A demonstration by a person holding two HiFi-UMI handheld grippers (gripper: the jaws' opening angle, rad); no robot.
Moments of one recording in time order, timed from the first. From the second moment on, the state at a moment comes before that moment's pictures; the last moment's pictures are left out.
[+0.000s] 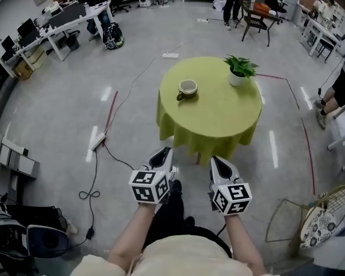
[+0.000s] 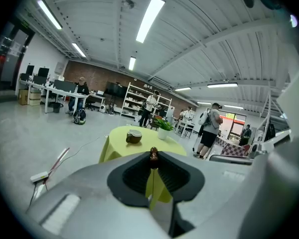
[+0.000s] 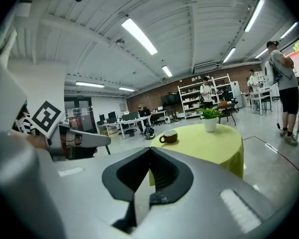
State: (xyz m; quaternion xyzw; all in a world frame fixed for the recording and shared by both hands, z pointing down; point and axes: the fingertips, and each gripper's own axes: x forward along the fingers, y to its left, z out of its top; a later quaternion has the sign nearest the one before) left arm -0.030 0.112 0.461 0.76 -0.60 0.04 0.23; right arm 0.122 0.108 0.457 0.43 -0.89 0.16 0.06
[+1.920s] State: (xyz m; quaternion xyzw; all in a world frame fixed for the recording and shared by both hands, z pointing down) left arm -0.112 -0.141 0.482 0.79 -0.54 0.05 0.29; right arm 0.049 -0.128 0.484 0.48 -0.85 0.20 0.10
